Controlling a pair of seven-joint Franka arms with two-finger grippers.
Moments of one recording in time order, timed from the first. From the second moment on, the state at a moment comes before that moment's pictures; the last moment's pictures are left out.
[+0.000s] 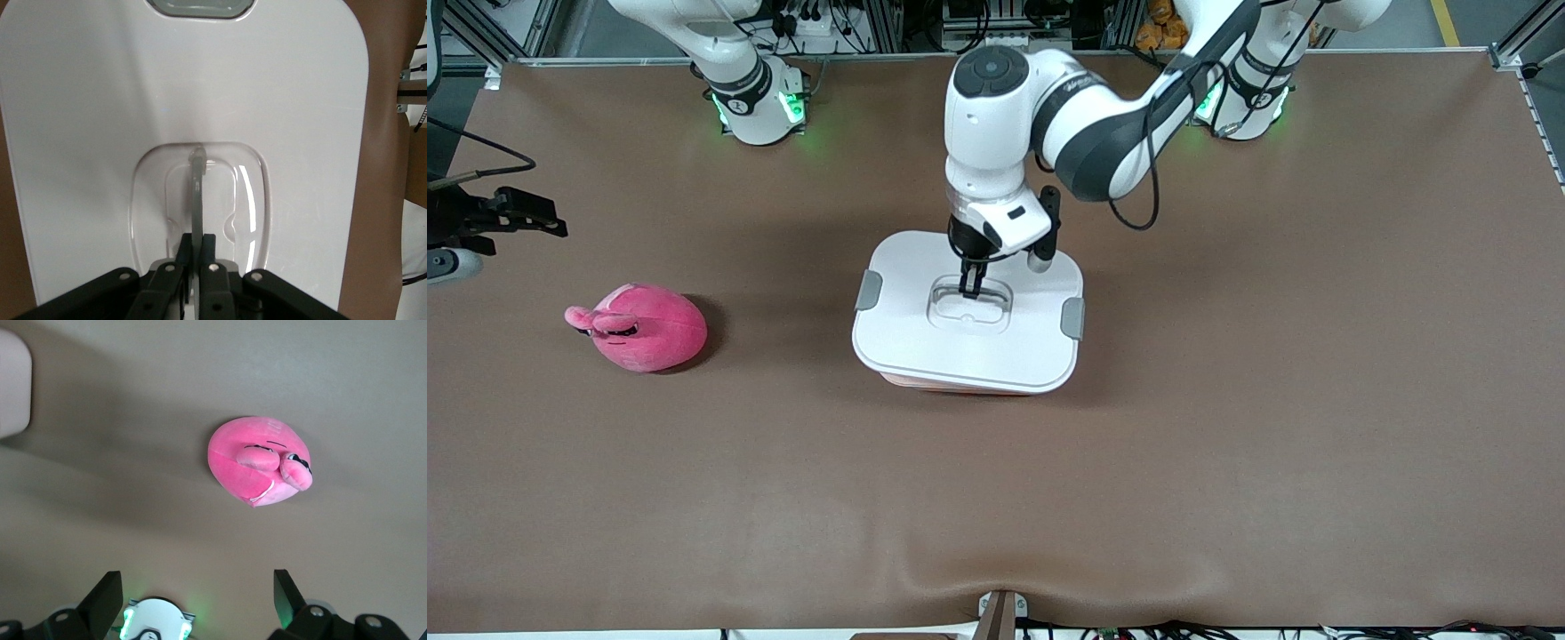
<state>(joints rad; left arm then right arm) -0.60 0.52 -0.33 -1.34 0.29 2.01 -2.39 0.00 0.10 -0.11 -1.53 0.00 1.39 -0.41</state>
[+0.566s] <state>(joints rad) -0.46 0.38 -0.33 -1.34 0.20 1.74 -2.12 -0.01 0.15 -0.11 -1.54 -0.02 1.40 -0.65</state>
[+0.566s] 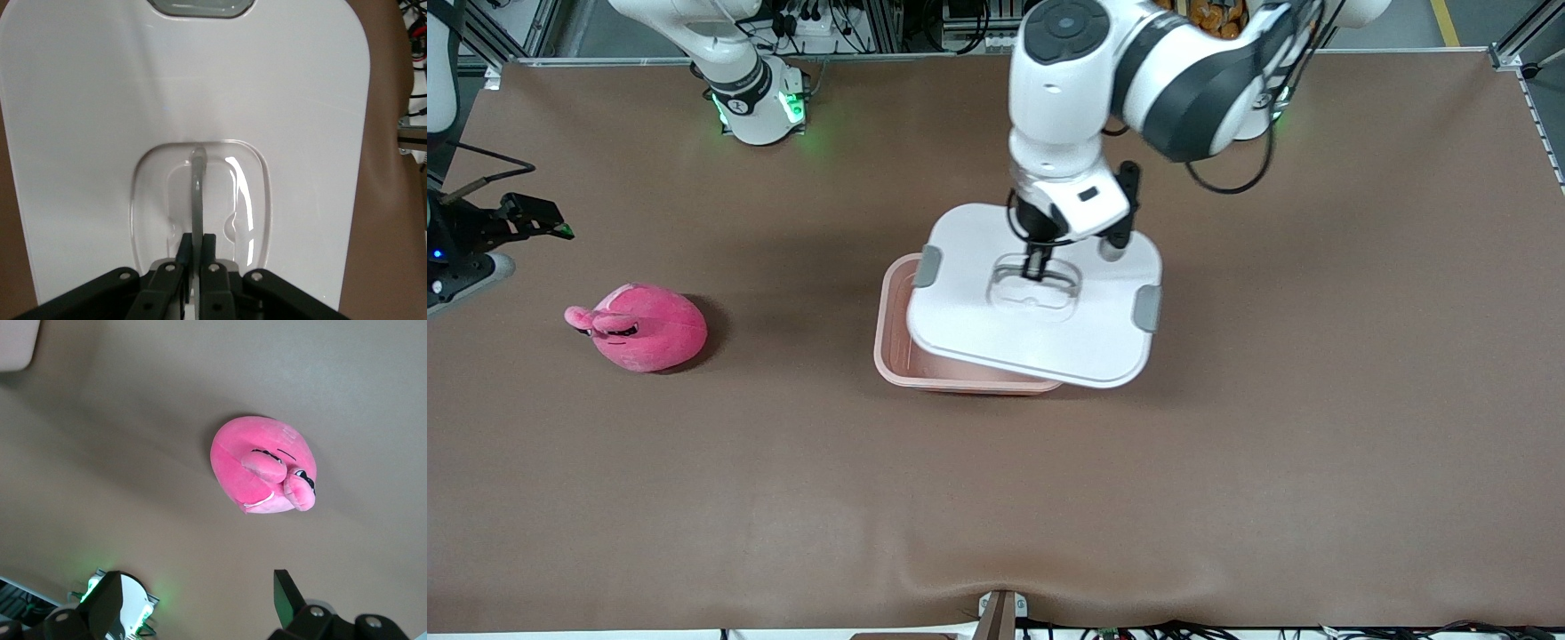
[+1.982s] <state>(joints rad) 0.01 0.18 -0.32 -1.63 0.03 1.72 -1.76 -0.04 0.30 -0.11 -1.56 -0.04 1.53 -1.14</state>
